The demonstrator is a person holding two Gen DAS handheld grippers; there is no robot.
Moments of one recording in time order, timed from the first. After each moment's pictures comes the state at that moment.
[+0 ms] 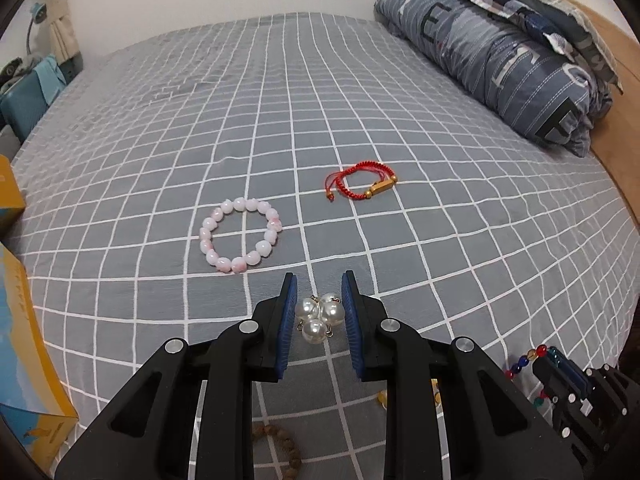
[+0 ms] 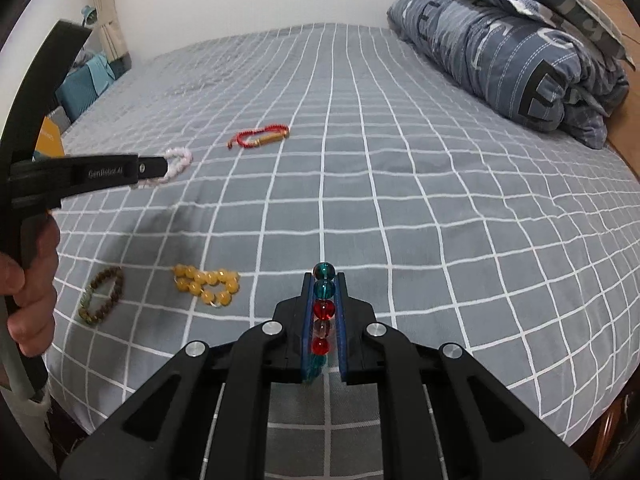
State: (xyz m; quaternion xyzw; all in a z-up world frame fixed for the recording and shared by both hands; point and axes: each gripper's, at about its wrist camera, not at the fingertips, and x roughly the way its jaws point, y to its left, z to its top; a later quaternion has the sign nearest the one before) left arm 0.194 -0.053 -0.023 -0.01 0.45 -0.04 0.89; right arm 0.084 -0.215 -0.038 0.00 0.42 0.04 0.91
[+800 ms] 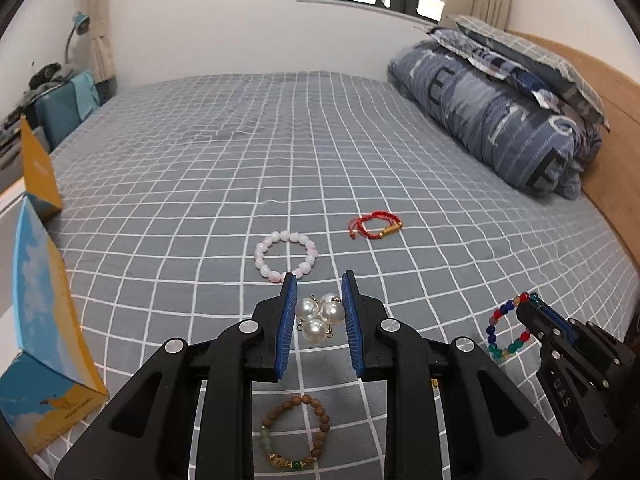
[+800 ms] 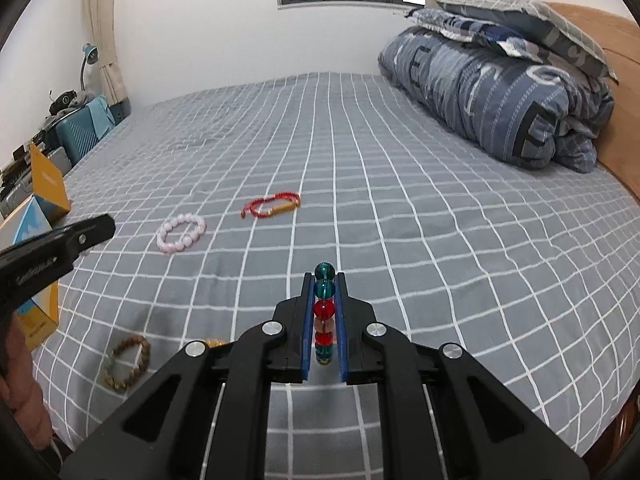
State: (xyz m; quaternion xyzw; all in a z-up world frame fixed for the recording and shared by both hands) left arm 0.128 -0.020 0.016 -0.04 0.35 -0.02 0.94; right arm 0.094 -0.196 -0.008 0.02 0.34 0.03 0.94
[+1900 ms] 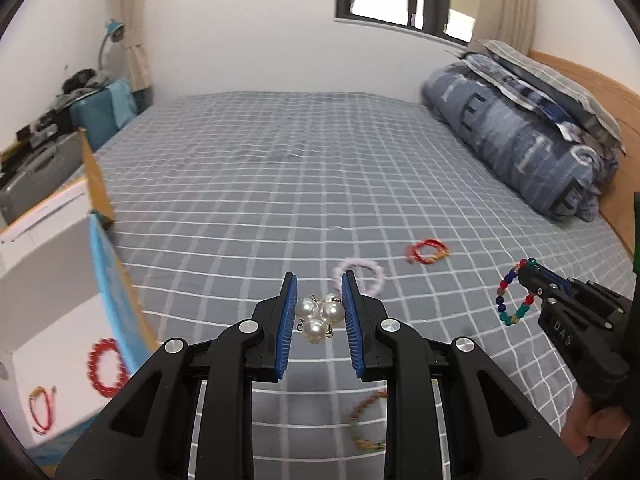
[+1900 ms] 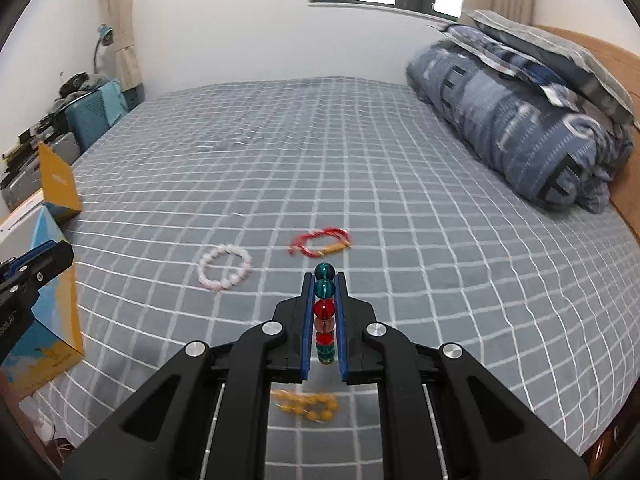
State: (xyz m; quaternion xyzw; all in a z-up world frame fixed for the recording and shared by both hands) left arm 0.105 0.054 0.065 -0.03 0.33 0.03 0.94; right arm 0.133 -0.130 0.048 -0.02 0.35 0.05 0.93
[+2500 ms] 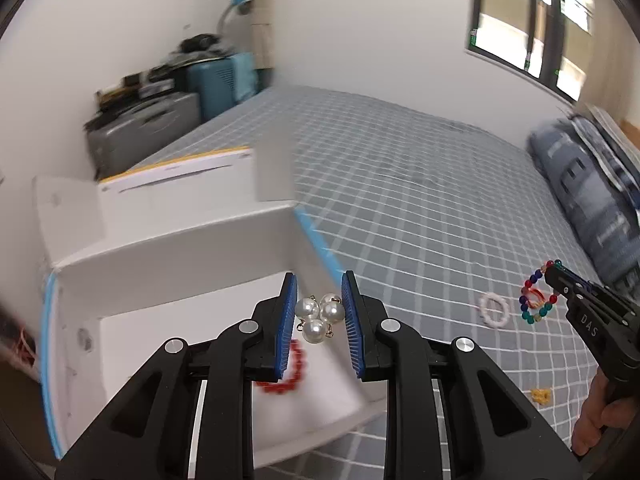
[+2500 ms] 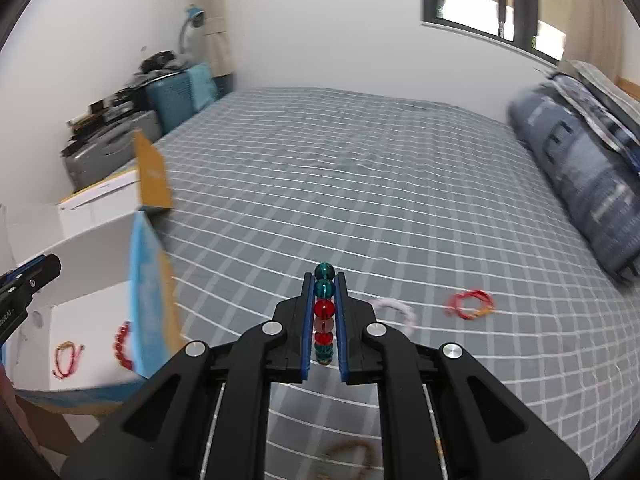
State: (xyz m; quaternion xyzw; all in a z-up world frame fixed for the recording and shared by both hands) left arm 0.042 0.231 0.104 -0.11 0.33 0.20 0.92; right arm 0.142 0.041 0.094 -0.06 0.34 0.19 0.92
